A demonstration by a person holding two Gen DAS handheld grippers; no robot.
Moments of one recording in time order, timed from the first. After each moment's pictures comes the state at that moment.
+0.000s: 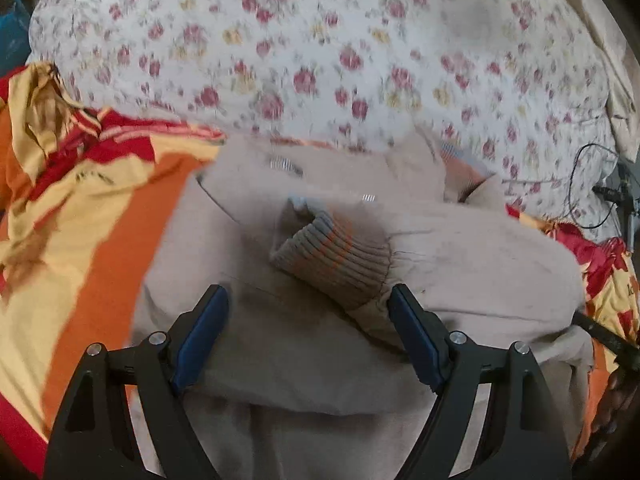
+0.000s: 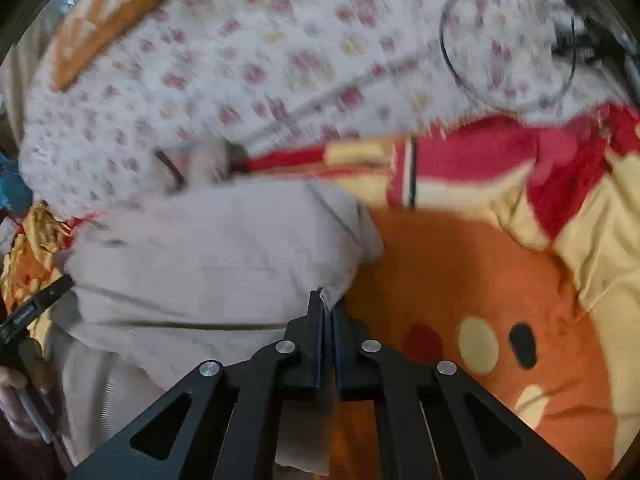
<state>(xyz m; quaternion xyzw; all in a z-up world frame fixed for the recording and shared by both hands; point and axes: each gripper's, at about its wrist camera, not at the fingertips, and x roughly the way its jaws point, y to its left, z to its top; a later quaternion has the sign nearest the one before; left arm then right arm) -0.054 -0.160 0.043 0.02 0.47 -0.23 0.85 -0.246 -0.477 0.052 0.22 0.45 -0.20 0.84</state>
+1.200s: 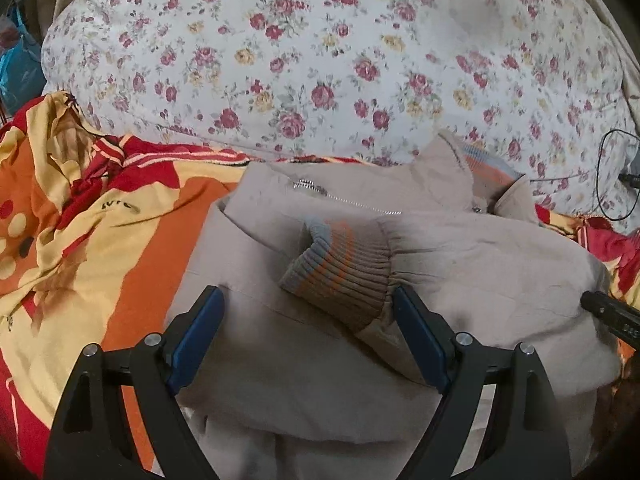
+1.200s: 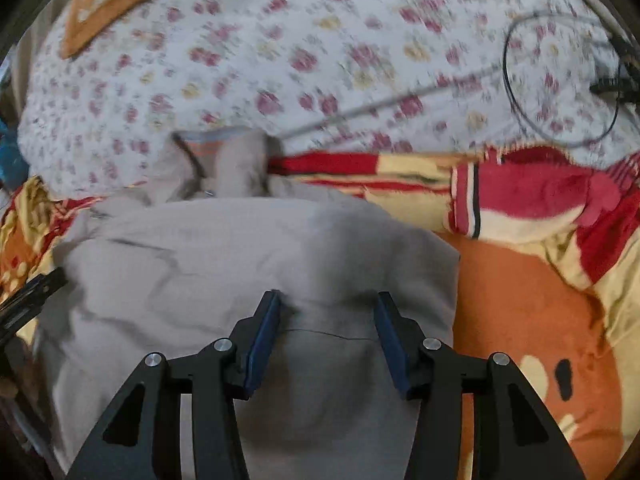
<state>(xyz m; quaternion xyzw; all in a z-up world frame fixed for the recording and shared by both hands) -0.048 -0.166 0.049 0.07 0.44 -0.18 0.88 -0.191 -0.455 0.046 0.17 0.46 -0.20 0.85</state>
